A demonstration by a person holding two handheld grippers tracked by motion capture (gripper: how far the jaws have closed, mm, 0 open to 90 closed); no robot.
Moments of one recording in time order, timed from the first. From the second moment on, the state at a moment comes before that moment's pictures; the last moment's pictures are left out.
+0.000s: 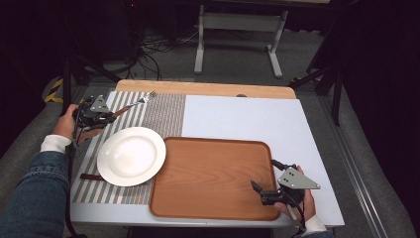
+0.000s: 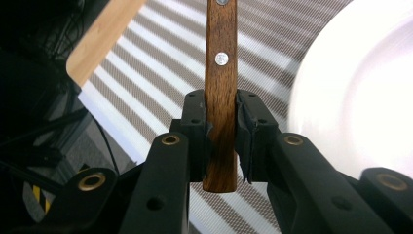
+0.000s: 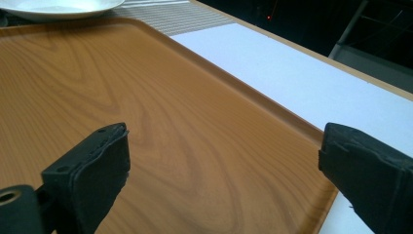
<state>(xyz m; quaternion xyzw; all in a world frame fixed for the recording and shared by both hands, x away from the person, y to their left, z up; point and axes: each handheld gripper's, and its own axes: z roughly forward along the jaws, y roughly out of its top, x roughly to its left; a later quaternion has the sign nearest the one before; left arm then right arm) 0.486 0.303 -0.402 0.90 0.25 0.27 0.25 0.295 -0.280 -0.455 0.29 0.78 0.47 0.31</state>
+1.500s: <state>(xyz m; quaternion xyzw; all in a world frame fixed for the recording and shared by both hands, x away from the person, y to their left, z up) 0.341 0.190 -0.405 0.89 0.15 0.26 0.36 0.289 -0.275 -0.456 0.28 0.76 0.48 0.32</state>
